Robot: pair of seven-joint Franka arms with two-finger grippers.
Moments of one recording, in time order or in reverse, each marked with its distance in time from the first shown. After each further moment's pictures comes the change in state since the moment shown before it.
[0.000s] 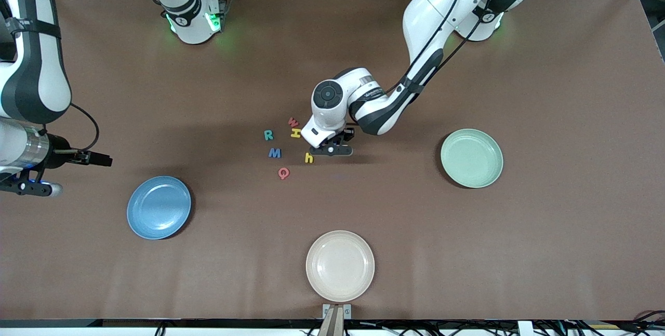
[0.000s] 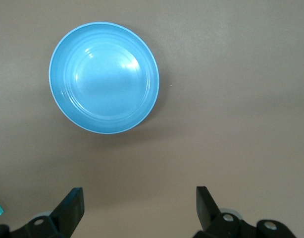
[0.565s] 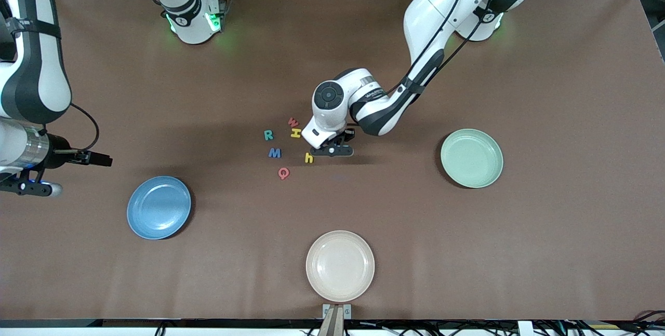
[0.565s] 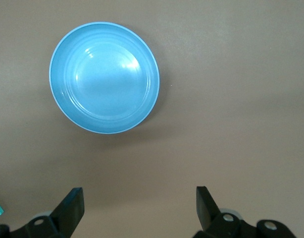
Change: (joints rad) left arm 0.006 -0.001 -0.001 0.002 -0.002 -0.006 0.000; right arm 0.001 0.000 0.001 0.000 0.000 0.000 0.000
